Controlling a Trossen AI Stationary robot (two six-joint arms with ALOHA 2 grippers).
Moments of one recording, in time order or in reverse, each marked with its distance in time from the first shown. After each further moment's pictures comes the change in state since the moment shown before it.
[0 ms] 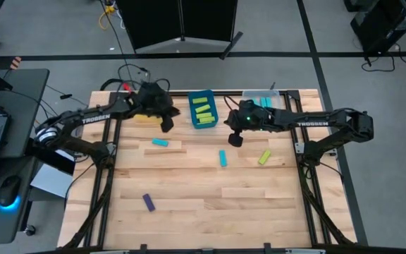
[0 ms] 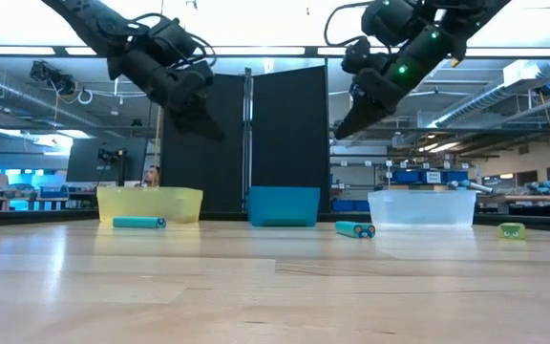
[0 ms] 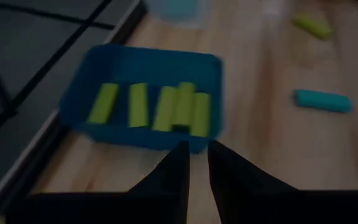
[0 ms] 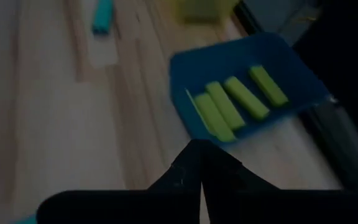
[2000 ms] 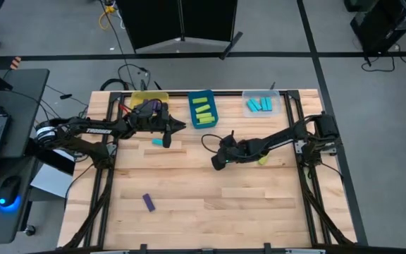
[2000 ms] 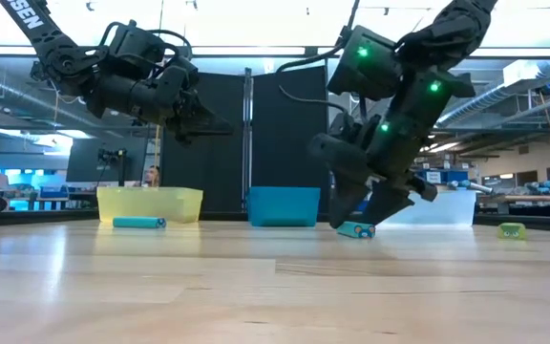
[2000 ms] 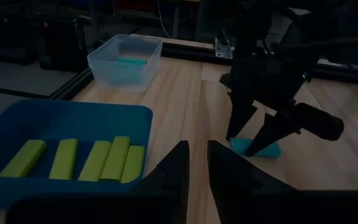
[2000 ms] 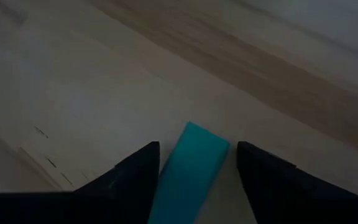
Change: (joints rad) left arm -0.142 0.002 -0.376 0.760 0.071 -0.185; right arm 0.330 0.434 0.043 -0.041 0.214 1.127
